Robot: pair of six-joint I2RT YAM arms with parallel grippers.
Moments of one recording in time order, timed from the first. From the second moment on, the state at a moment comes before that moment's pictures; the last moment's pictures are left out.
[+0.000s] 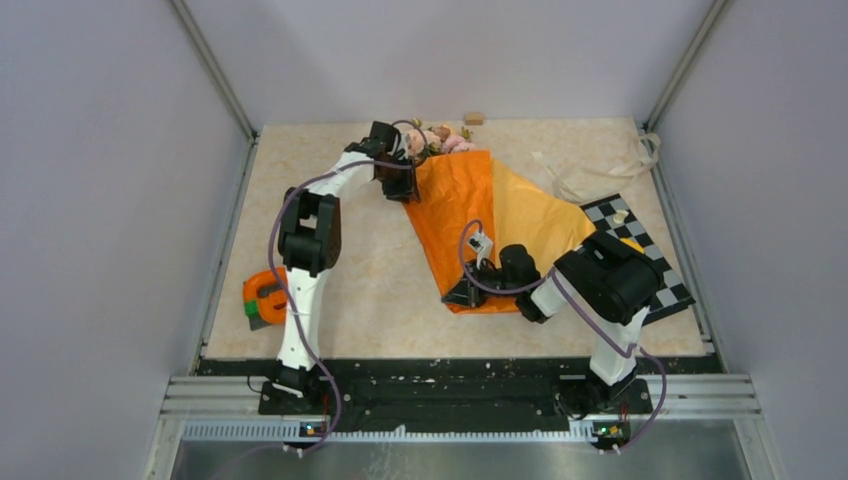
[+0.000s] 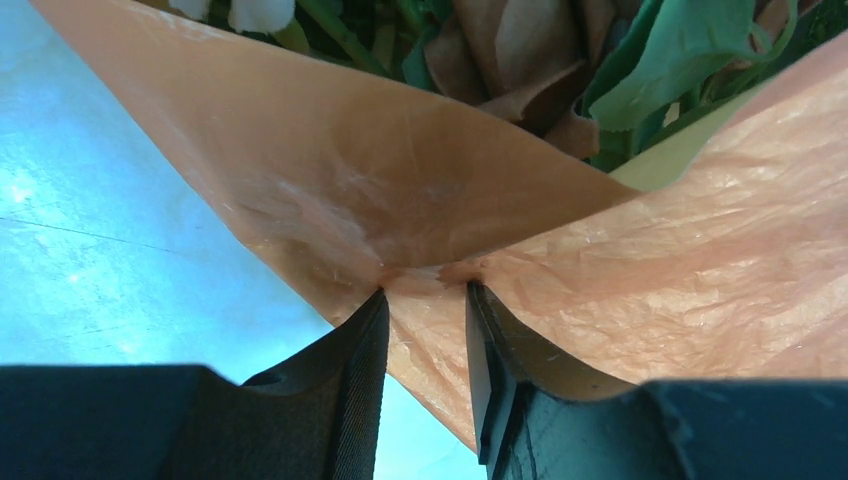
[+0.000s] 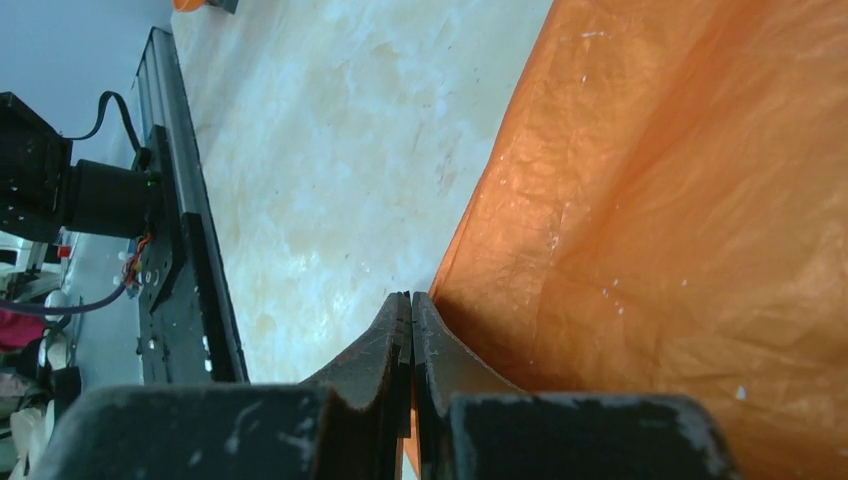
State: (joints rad) left arm -0.29 2.35 1.94 -0.62 0.31 -0.31; right arm 0.65 1.87 0.47 0.94 -0.61 0.54
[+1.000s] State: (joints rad) left arm -0.11 2.48 2.01 -0.38 0.62 -0.52; right arm 0.65 1.89 0.37 1.13 -0.61 0.65
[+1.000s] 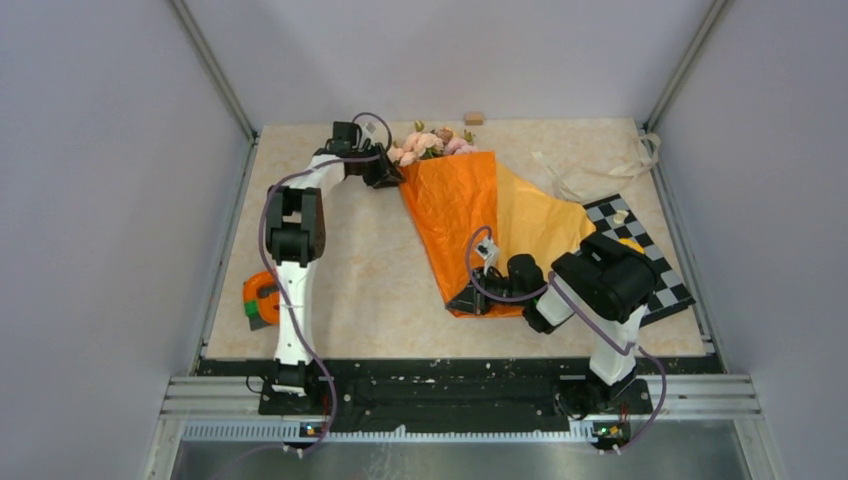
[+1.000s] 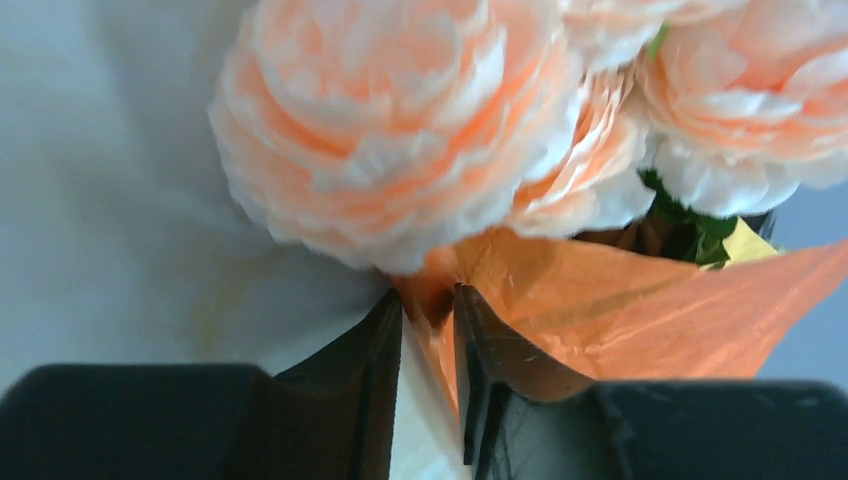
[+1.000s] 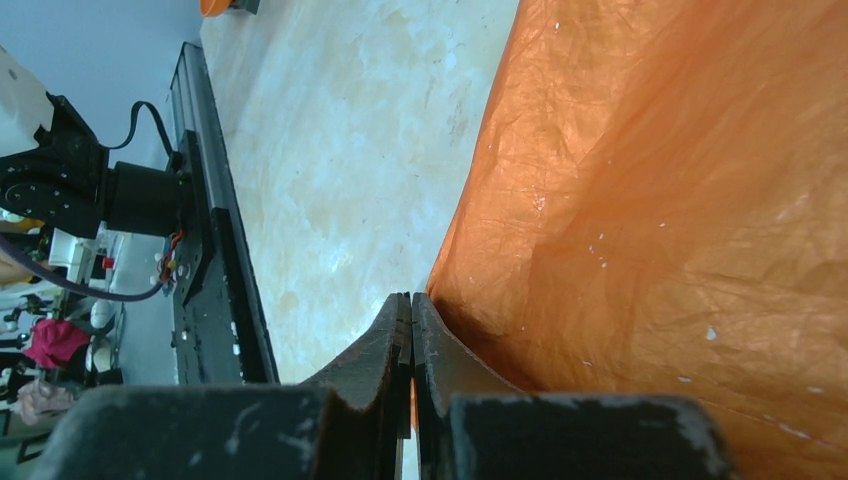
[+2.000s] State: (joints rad) left arm -0.08 2.21 1.74 -0.48 0.37 -0.46; right arm 0.77 1.93 0.46 1.07 -0.61 0.69
